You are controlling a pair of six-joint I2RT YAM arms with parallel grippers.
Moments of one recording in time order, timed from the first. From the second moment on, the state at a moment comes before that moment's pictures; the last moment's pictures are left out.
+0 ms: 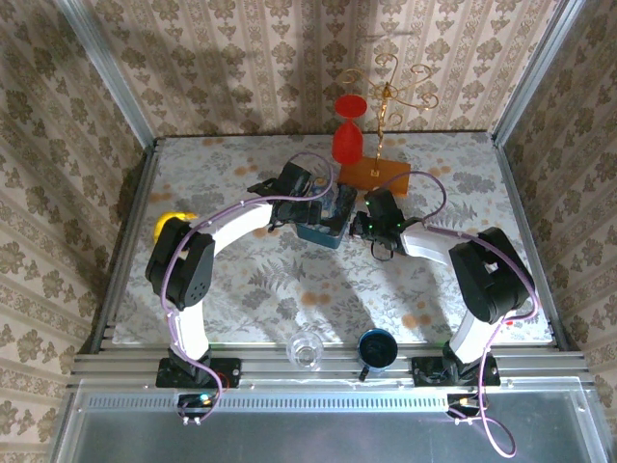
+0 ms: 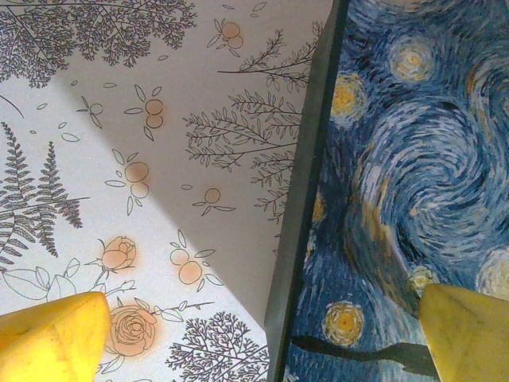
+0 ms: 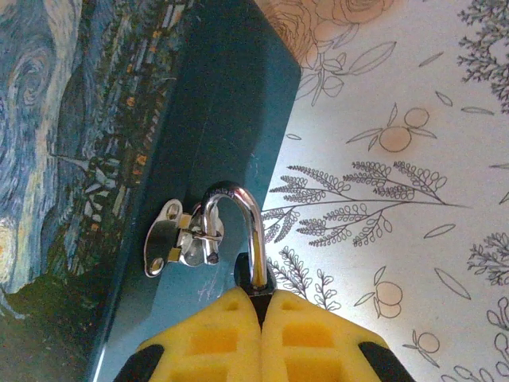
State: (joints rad) left arm -0.64 1.88 1.39 -0.53 -0.15 -0.36; right arm 0.42 1.72 0.92 -0.01 -0.01 0.66
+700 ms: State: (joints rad) left arm -0.64 1.88 1.39 -0.53 -0.15 -0.36; right arm 0.42 1.73 0.92 0.05 0.04 0.58
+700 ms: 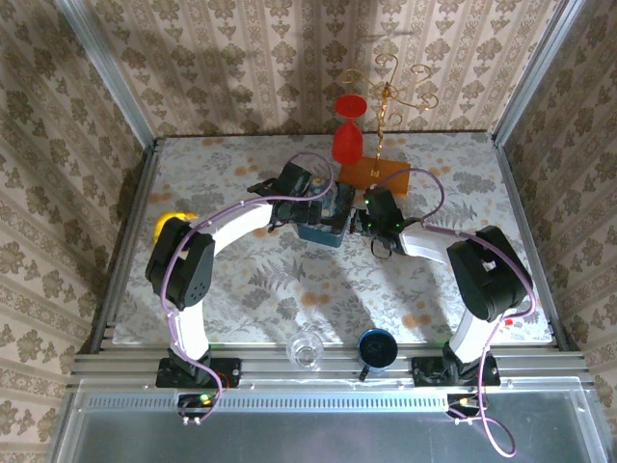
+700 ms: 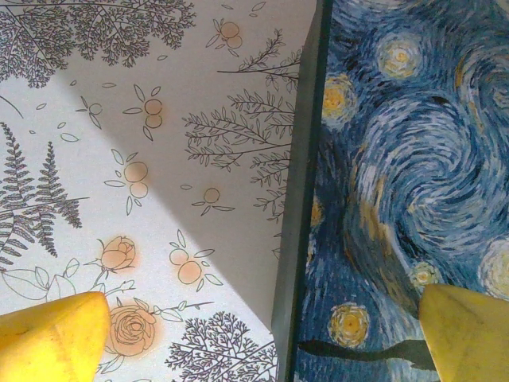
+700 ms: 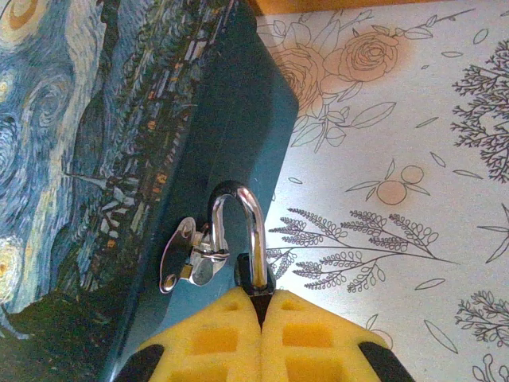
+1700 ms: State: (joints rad) left arm -0.64 1.88 1.39 -0.53 -0.13 -0.36; right arm 0.40 1.78 0.87 0.24 0.07 0.85
